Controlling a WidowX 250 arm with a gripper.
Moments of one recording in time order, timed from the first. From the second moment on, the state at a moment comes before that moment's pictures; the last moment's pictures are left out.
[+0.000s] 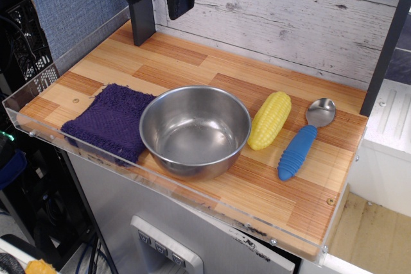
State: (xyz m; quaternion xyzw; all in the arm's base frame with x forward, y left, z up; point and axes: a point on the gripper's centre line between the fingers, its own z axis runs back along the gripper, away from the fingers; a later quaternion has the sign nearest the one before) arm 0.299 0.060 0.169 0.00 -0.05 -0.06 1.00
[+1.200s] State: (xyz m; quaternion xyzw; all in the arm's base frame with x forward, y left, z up) arm 0.364 -0.058 0.092 0.00 -0.01 0.01 1.00
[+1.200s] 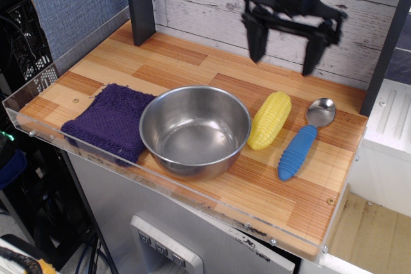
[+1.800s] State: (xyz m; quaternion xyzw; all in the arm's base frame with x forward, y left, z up) arm 0.374 -0.055 0.045 0.02 0.02 0.03 1.00
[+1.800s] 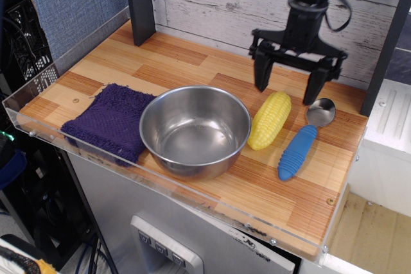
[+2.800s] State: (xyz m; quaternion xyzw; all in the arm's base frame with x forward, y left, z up) arm 0.352 -0.041 0.007 0.06 0.04 0.00 1.00
